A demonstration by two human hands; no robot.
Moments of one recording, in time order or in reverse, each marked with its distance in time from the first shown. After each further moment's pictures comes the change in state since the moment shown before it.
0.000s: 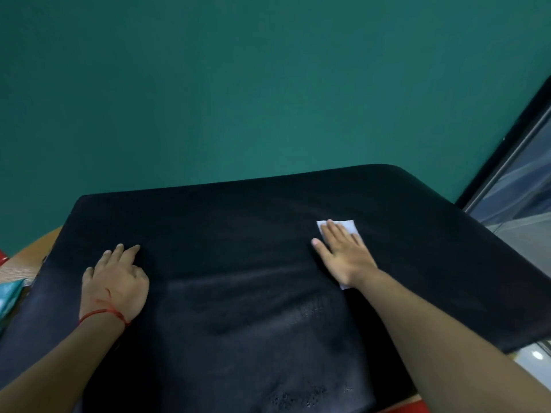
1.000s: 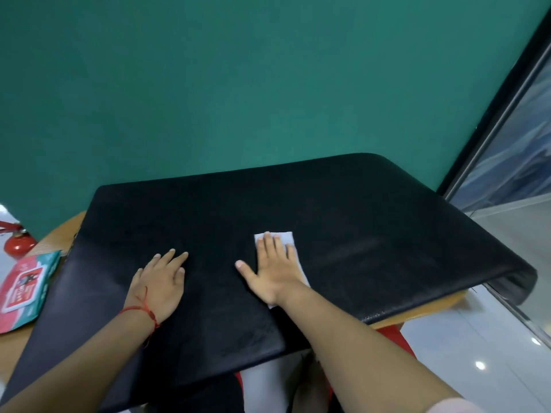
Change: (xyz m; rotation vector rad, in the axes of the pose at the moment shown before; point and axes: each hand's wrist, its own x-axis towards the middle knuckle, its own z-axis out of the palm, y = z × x) left_hand -0.101 0.023 -0.005 0.014 -0.177 0.204; right_hand -0.126 -0.141 0.034 -0.057 -0.072 -0.137
